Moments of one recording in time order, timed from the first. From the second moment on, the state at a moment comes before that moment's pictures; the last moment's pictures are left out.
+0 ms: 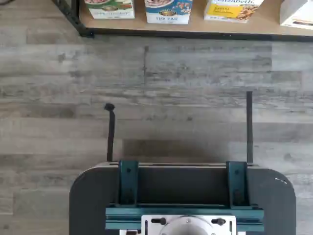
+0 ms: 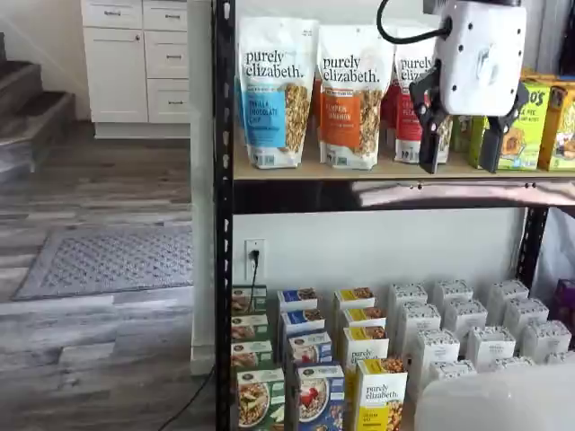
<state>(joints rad) 0.01 -0.85 -1.14 0.04 1.99 0.03</state>
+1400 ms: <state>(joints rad) 0.08 -0.85 -0.89 0.05 1.74 0.10</state>
